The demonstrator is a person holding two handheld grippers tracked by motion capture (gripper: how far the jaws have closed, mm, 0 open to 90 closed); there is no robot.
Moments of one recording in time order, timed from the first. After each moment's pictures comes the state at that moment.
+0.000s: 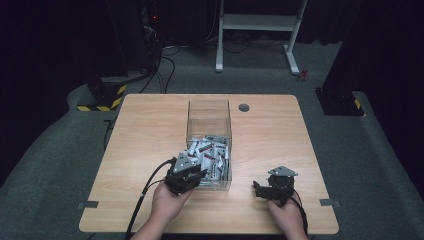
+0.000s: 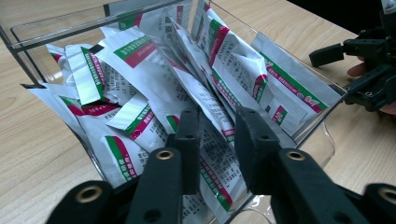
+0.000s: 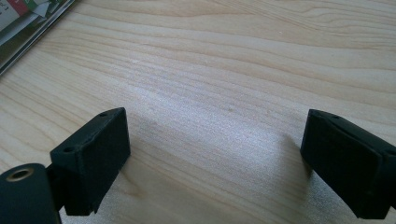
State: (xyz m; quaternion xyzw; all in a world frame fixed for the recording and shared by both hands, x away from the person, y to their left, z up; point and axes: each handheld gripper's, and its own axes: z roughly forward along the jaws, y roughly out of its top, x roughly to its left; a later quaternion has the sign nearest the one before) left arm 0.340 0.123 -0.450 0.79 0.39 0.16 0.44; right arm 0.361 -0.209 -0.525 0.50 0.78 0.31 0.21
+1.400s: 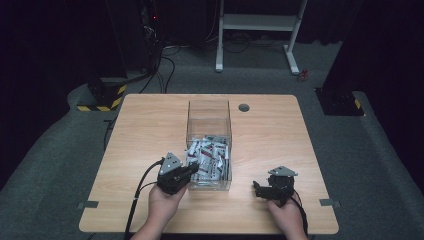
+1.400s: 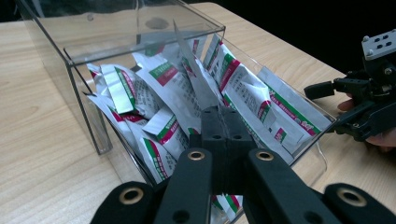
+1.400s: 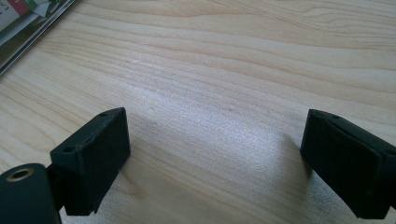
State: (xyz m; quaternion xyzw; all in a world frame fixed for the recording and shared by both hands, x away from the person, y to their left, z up) left arm 0.332 0.142 -0.445 0.75 0.41 0.17 0.50; right arm 0.362 -0.209 -0.525 0.49 0.78 0.31 0.21
